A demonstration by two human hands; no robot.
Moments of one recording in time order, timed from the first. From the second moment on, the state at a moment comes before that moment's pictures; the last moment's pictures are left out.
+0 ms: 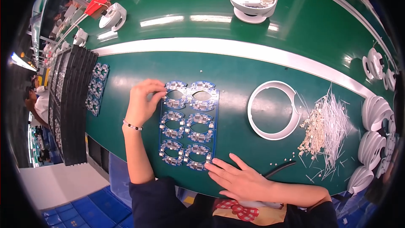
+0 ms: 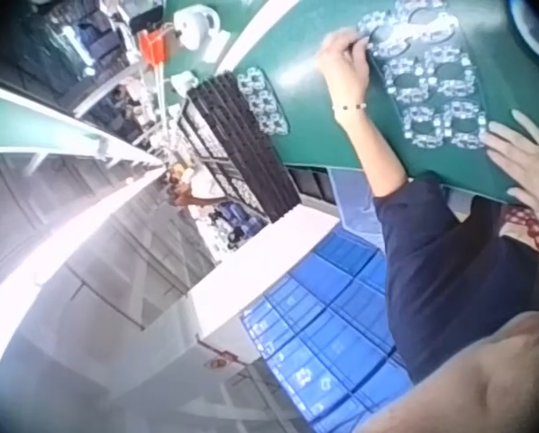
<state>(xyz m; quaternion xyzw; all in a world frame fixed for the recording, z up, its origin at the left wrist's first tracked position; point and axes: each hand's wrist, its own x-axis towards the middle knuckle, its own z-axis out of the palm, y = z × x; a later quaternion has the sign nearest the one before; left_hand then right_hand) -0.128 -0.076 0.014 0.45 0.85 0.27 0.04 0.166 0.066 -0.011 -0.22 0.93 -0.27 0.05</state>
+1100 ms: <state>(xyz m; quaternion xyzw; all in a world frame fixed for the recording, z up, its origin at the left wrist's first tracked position) 0.020 0.031 0.049 0.75 0.57 0.32 0.05 0.273 0.151 0.039 -0.09 0.99 -0.07 0.07</state>
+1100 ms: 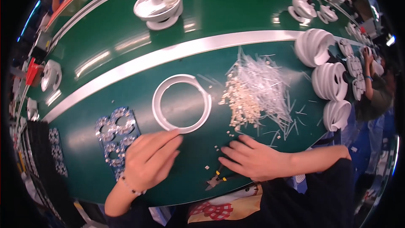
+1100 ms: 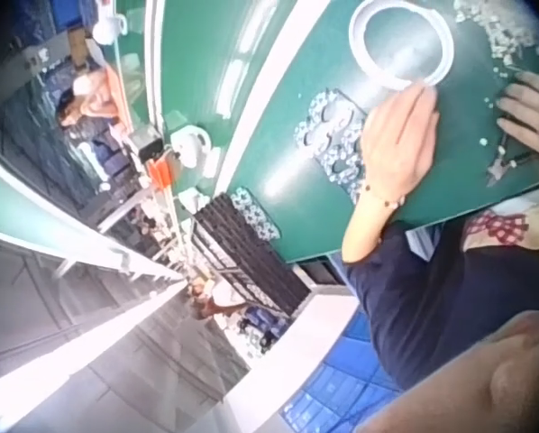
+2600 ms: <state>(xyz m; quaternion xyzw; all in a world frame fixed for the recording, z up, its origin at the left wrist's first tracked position) -0.027 -0.045 0.020 0.53 0.76 0.39 -0.07 -0.006 0.486 0.127 -0.06 0.92 0.38 -0.01</state>
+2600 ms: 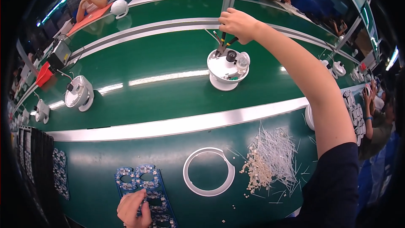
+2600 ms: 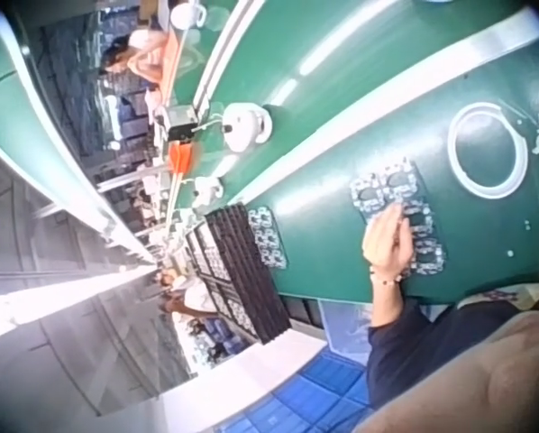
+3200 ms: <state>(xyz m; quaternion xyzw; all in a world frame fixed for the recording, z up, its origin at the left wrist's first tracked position) -0.028 -0.043 0.019 0.54 0.75 0.38 -0.07 0.078 0.492 0.157 -0.07 0.94 0.33 -0.10</state>
